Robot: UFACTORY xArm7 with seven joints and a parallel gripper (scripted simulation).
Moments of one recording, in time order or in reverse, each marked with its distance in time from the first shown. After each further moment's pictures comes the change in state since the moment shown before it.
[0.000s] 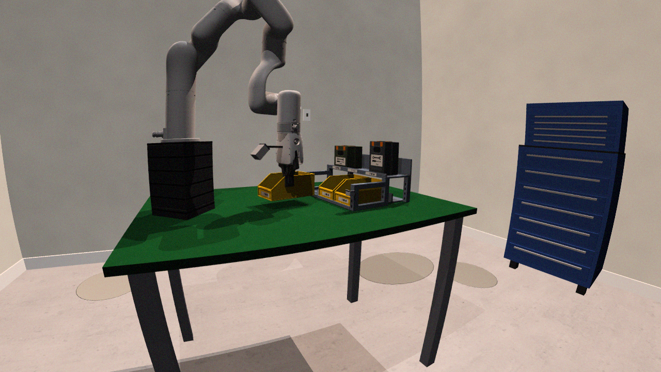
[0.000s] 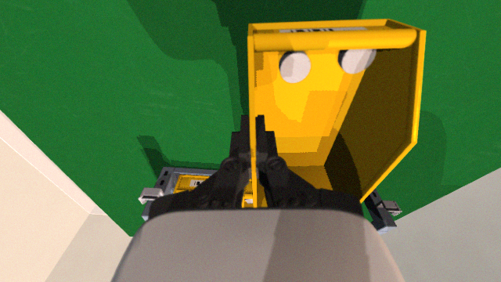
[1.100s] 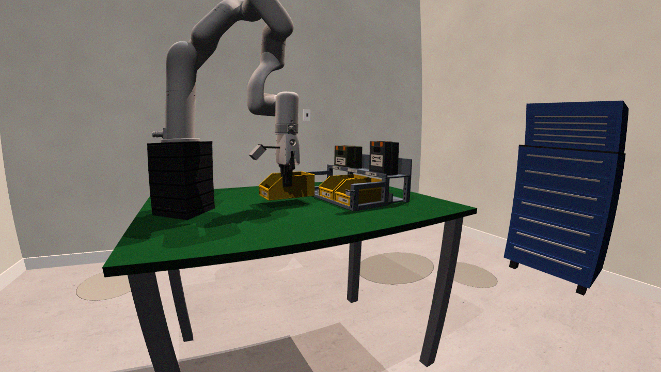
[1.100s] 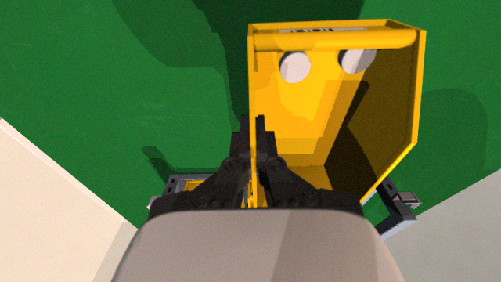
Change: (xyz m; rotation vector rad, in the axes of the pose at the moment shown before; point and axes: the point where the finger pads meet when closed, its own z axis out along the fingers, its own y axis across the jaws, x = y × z) arm -0.002 0.015 0.002 0.000 -0.001 0.137
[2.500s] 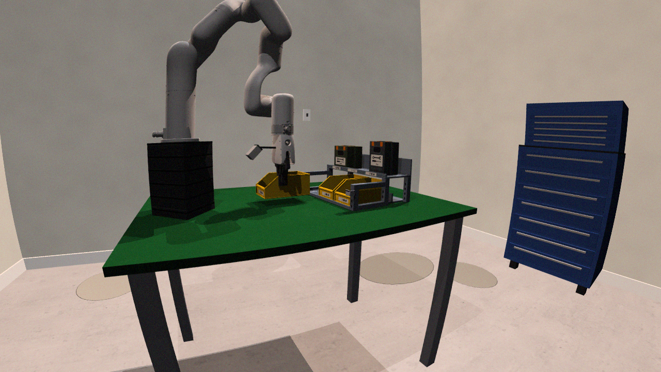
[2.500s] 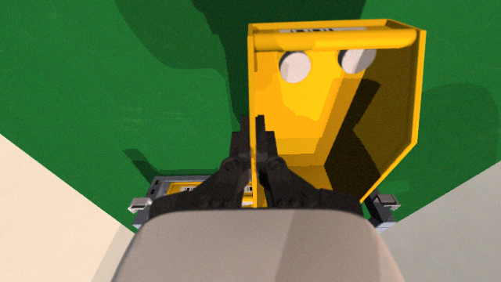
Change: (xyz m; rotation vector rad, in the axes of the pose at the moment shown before) arm 0.002 0.030 0.001 0.002 0.001 0.004
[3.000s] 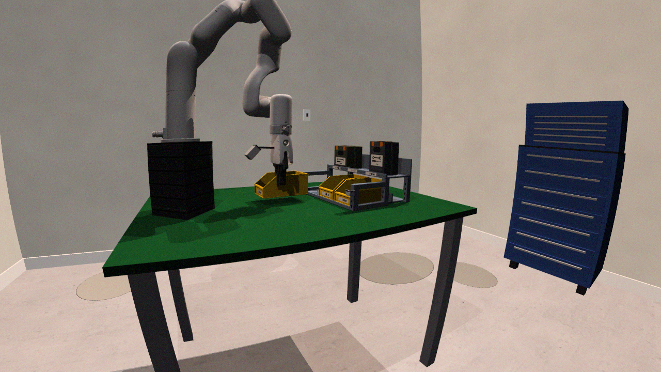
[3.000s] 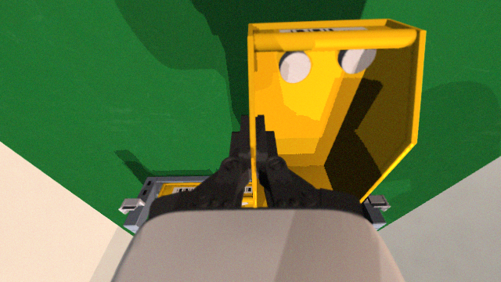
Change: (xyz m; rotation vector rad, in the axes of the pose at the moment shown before) arm 0.001 0.013 0.001 -0.001 0.000 -0.002
